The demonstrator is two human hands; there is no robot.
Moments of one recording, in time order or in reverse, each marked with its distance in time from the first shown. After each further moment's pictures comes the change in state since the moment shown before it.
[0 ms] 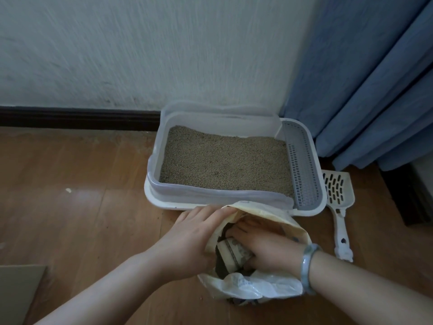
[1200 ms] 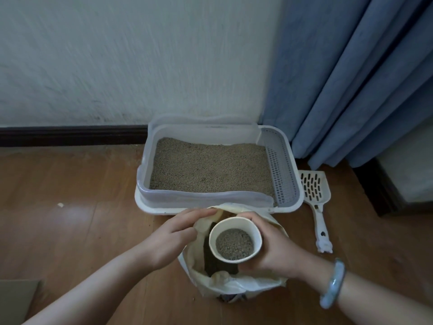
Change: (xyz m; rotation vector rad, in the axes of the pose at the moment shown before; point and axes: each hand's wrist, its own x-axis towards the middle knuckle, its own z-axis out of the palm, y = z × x) left_hand -0.010 0.006 -0.012 -0.799 0.025 -0.159; right_hand -0.064 -0.020 -0.030 0.752 0.389 0.121
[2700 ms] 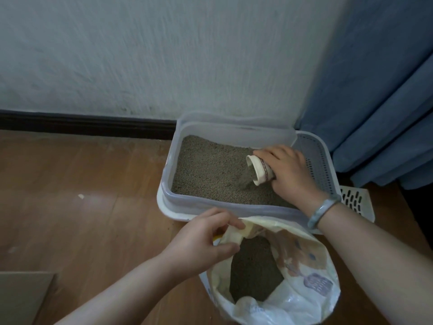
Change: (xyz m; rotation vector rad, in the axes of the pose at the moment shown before) left_hand 0.026 -0.025 -0.006 0.194 0.154 0.159; right_hand 0.157 0.009 -0.050 -0.874 0.346 -0.228
